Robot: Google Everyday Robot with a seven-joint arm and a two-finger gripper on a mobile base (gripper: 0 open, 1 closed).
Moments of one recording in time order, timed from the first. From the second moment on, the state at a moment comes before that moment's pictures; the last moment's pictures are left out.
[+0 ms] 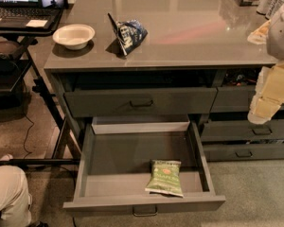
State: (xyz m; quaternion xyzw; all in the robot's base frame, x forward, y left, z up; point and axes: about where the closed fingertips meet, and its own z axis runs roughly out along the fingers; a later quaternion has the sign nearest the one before) arm 0.438 -0.217 0.976 -0.60 0.78 -0.03 0.16
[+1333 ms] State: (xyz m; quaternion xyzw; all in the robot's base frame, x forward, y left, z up) arm 0.491 -0.155 0.827 -0.79 0.59 0.01 0.13
